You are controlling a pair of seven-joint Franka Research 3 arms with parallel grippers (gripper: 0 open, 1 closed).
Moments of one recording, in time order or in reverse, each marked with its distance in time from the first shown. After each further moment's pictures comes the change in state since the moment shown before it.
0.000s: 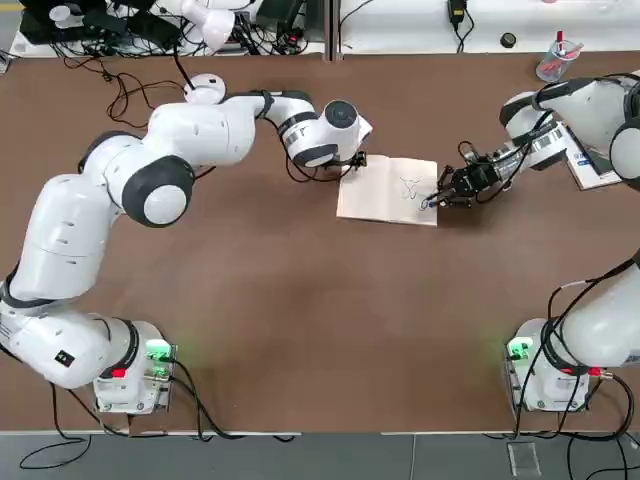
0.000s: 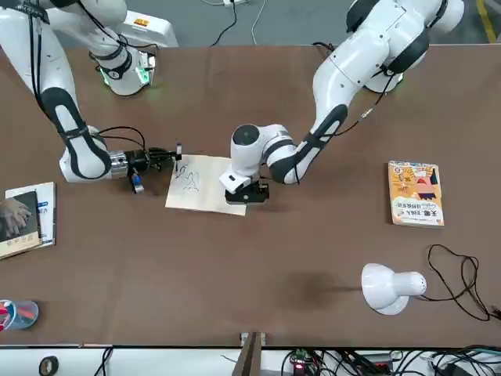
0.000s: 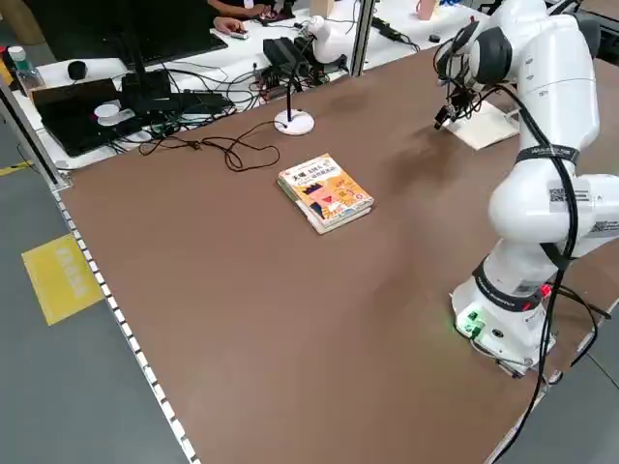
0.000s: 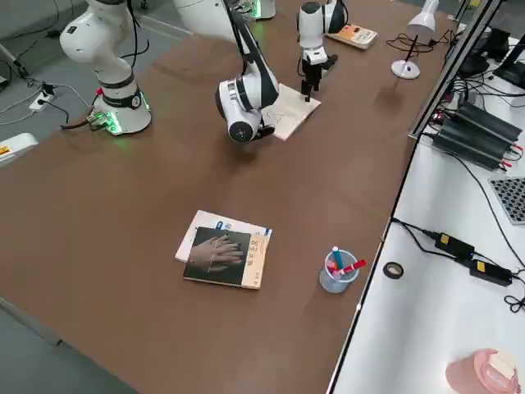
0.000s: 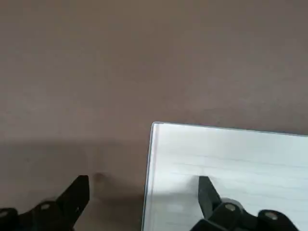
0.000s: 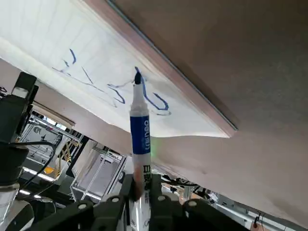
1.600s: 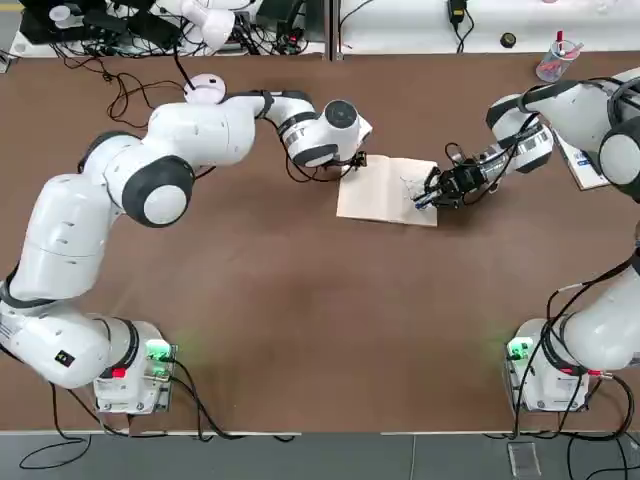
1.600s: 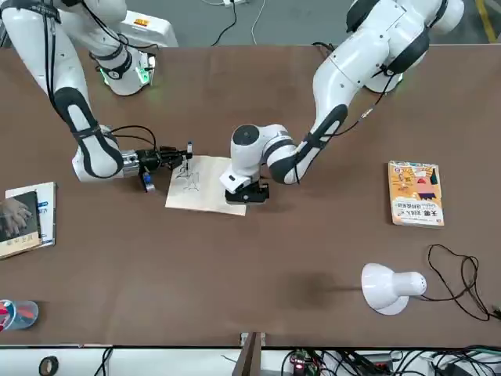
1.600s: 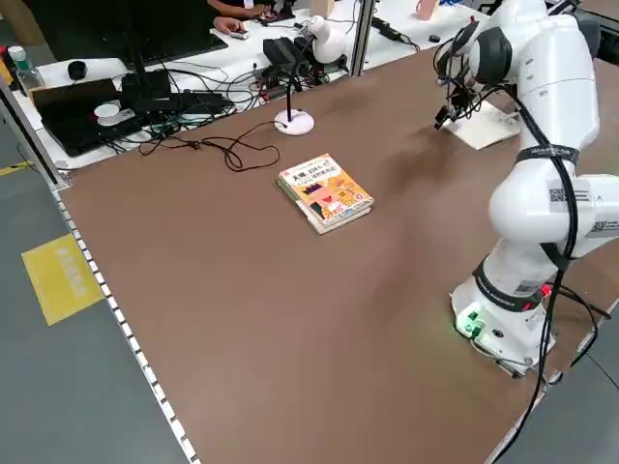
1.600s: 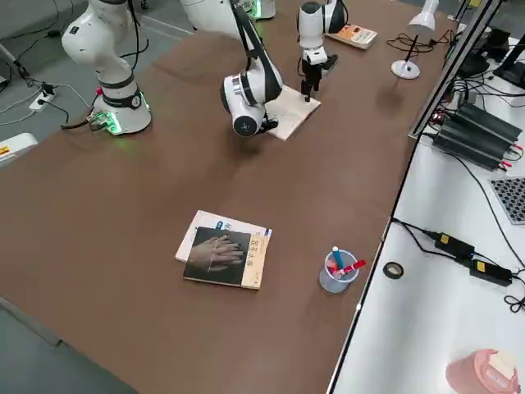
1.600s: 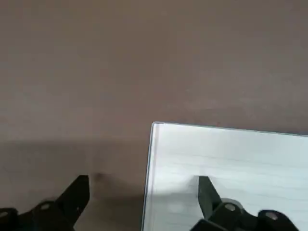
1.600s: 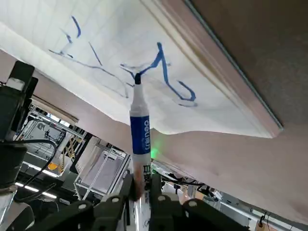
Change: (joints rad) left arm 0.000 0.000 0.000 0.000 0.000 0.000 0.000; right arm 0.068 0.011 0.004 0.004 0.084 0.012 0.000
